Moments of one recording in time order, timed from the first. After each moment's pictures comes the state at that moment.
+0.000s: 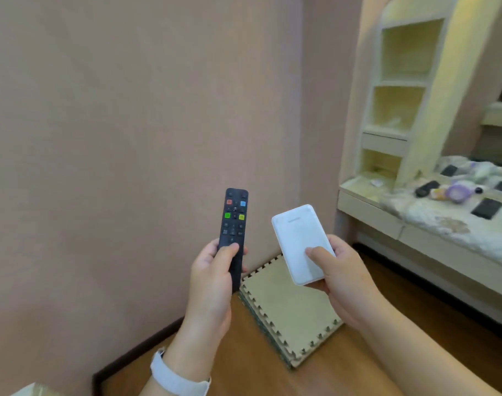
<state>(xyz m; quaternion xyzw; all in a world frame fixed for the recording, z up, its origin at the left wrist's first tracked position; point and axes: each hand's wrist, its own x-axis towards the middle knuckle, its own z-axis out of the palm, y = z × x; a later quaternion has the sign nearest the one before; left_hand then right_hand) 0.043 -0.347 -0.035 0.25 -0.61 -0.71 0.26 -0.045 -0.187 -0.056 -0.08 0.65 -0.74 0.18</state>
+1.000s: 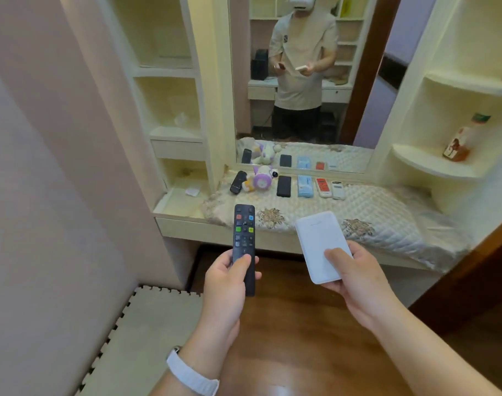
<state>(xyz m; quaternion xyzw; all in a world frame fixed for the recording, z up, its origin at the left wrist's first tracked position) -0.357 -0.135 -0.105 0.03 -0.67 -0.73 -0.11 -0.298 0.054 -0.103 0.28 0.63 -0.72 -0.12</state>
